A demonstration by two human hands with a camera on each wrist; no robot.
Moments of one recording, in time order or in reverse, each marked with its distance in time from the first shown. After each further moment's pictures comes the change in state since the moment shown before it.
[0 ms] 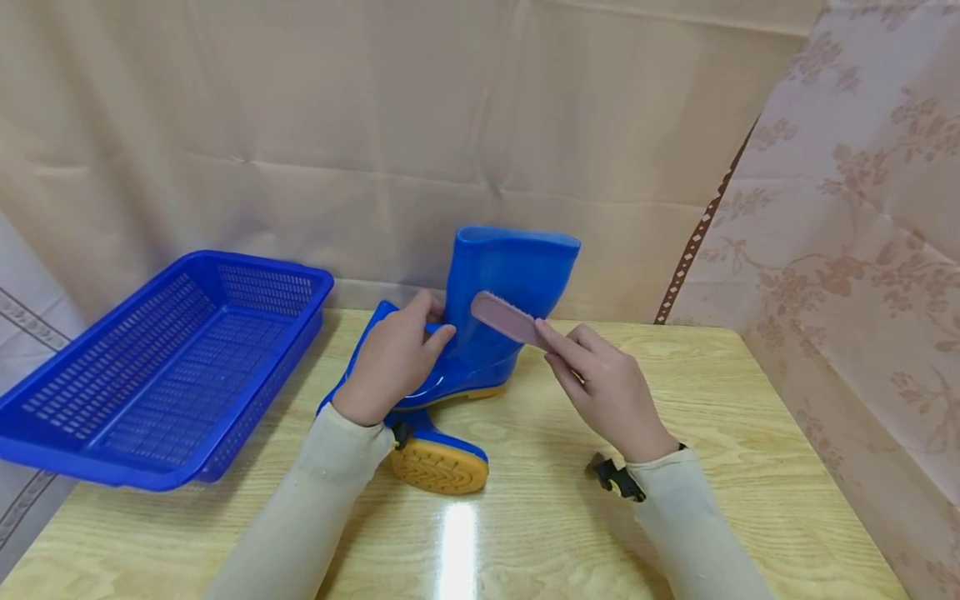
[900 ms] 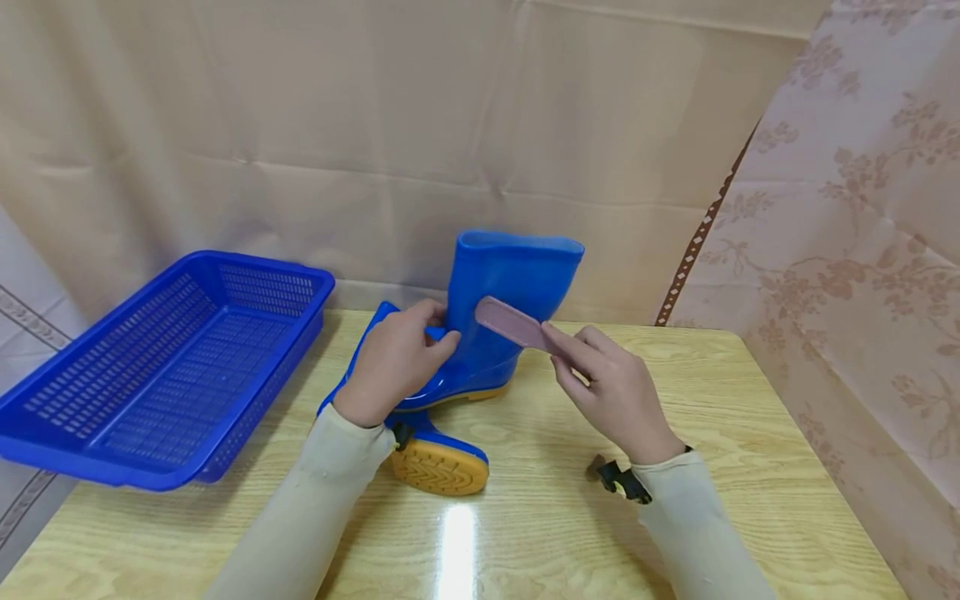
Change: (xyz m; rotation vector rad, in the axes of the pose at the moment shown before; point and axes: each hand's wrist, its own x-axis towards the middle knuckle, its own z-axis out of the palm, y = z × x) left_hand -0.002 0.005 -0.002 0.024 -0.004 -0.043; right_hand 0.000 0.002 -0.007 0.009 0.005 0.028
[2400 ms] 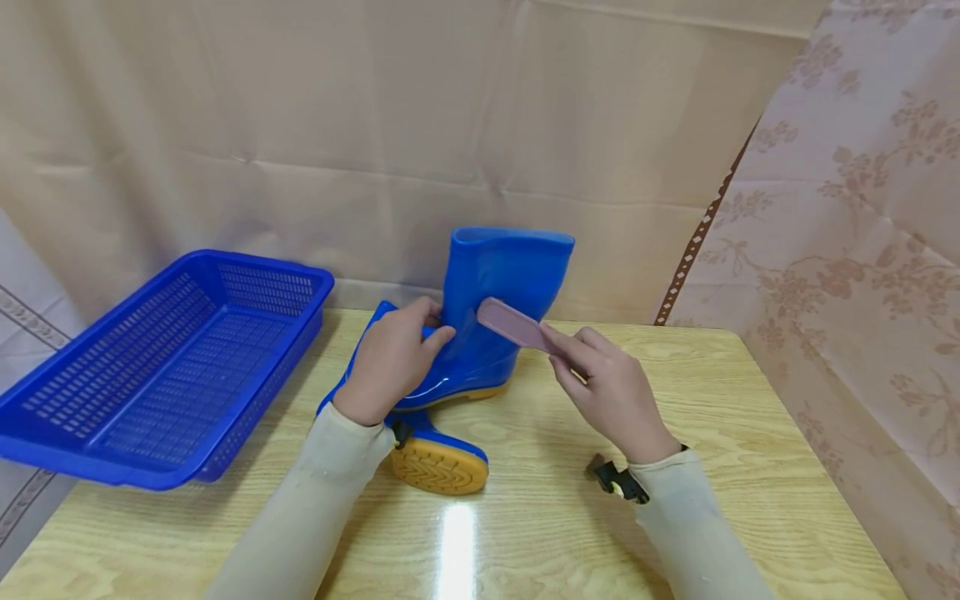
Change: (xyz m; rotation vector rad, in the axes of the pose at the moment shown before) left_hand 0.000 -0.001 0.000 0.027 0.039 0.011; right_hand -0.002 0.000 0.007 0.006 -0.013 0.052
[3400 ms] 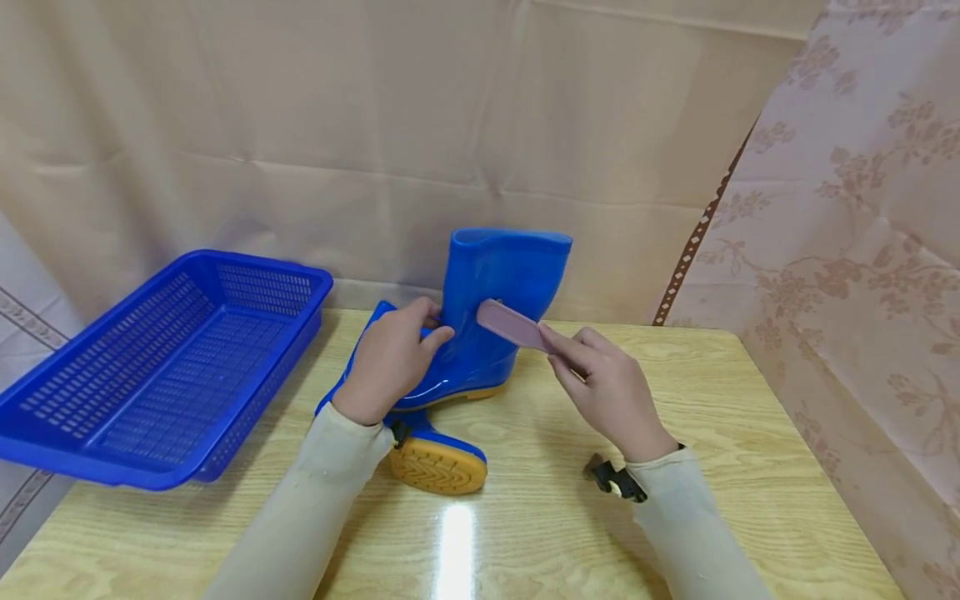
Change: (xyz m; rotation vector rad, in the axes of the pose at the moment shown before) left_hand 0.000 -0.002 0.002 0.012 0.017 0.016; right_hand 0.000 0.000 0.001 0.016 -0.012 0.056
